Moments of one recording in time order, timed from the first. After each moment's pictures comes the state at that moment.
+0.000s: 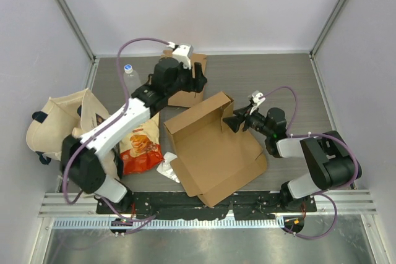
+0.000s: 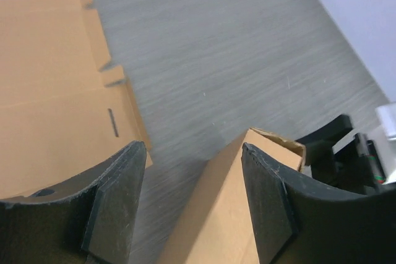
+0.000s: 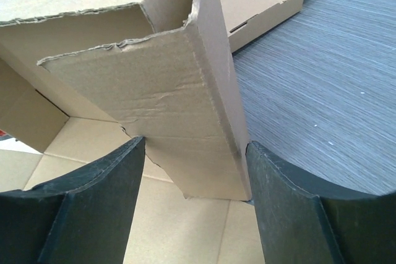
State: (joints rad) left arm -0.63 1.43 1.29 -0.12 -0.05 -0.29; right arm 0.29 1.49 0.36 1.00 -0.58 0.19
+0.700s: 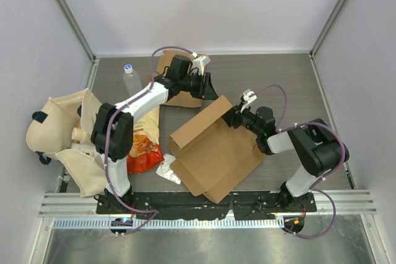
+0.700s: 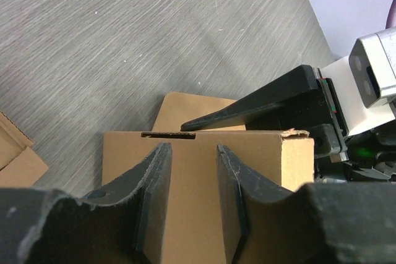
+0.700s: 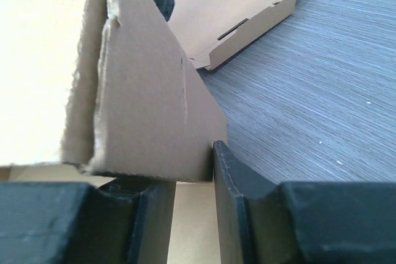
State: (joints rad) left arm -0.53 1.91 1.51 -0.22 0.64 -0.35; right arm 0.38 1.64 0.43 1.08 -0.42 0.21
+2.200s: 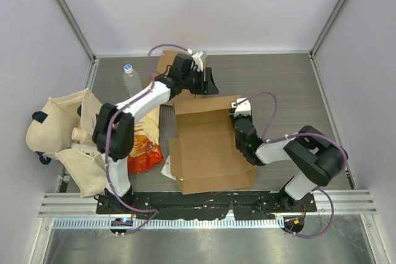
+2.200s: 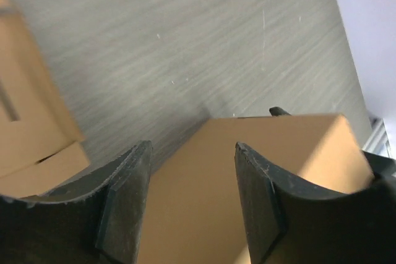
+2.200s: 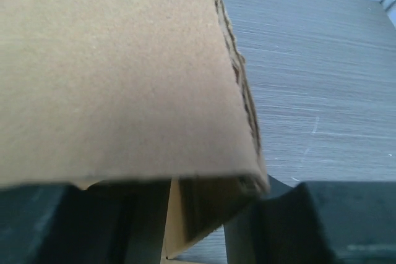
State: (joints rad) left arm -0.54 1.98 1.55 -0.21 0.44 -0.45; right arm 0.76 1.62 0.43 1.05 0.80 -0.10
